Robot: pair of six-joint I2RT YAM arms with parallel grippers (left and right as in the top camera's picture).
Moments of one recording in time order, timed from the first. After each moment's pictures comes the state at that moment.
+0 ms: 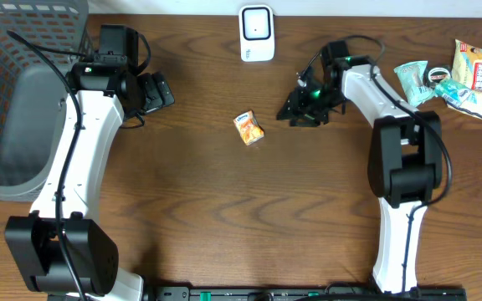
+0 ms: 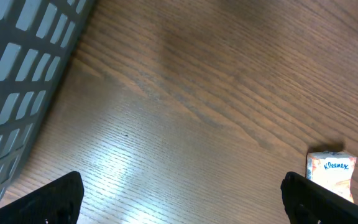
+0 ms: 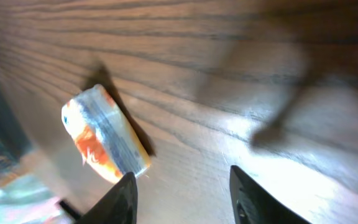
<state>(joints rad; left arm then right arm) -0.05 1.69 1.53 -1.02 -0.06 -0.46 0.18 2.29 1.78 -0.97 -0.62 0.28</state>
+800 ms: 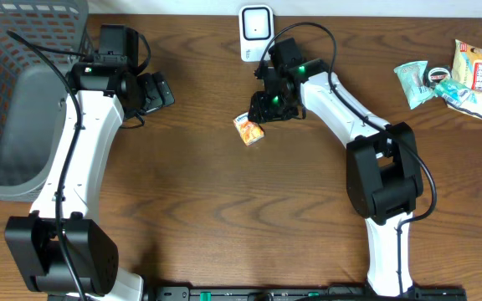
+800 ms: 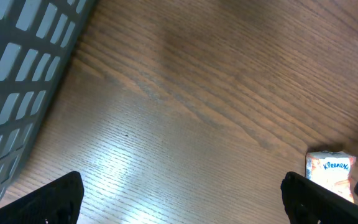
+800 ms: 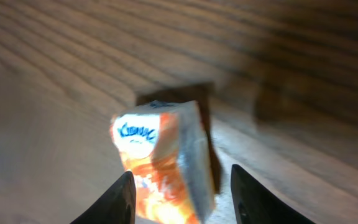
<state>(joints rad) -0.05 1.69 1.53 -1.02 -0.06 -0.46 0.40 2.24 1.77 -0.82 -0.37 0.20</state>
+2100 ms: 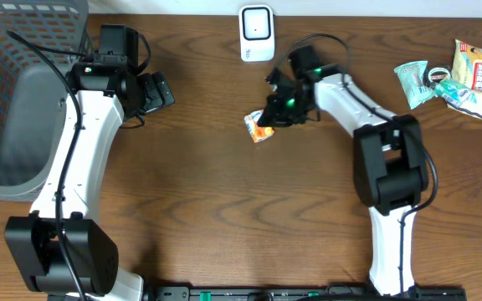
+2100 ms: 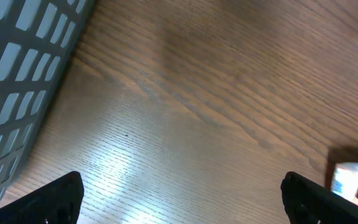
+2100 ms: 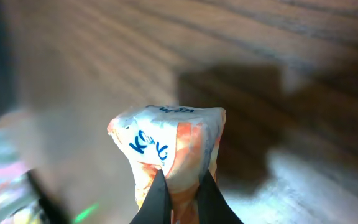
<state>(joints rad) -0.05 1.69 1.53 -1.02 -0.06 -0.46 0.29 2.28 1.71 -0.80 -0.71 0.13</state>
